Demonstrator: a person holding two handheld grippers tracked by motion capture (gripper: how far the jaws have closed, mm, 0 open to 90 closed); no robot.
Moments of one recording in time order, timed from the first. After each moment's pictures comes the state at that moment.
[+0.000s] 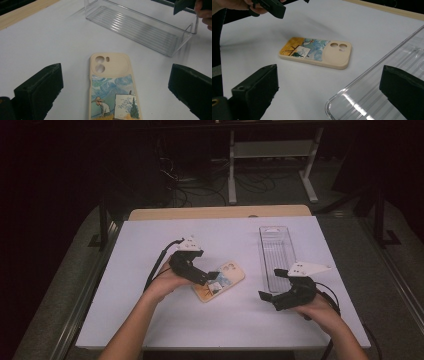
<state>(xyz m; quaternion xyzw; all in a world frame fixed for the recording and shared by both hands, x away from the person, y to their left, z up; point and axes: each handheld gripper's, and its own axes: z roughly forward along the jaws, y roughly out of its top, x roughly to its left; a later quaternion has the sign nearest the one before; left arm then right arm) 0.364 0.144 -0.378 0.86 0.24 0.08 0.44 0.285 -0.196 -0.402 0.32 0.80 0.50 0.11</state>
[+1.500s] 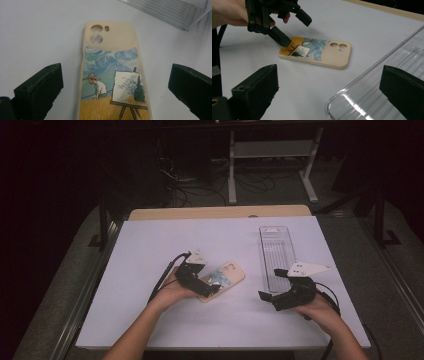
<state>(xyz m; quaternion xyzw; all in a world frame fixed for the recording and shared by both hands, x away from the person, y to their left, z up) 0.356 0.135 -0.422 0.88 0.26 0.07 0.39 0.285 -0.196 -0.402 0.32 0.80 0.50 0.11</state>
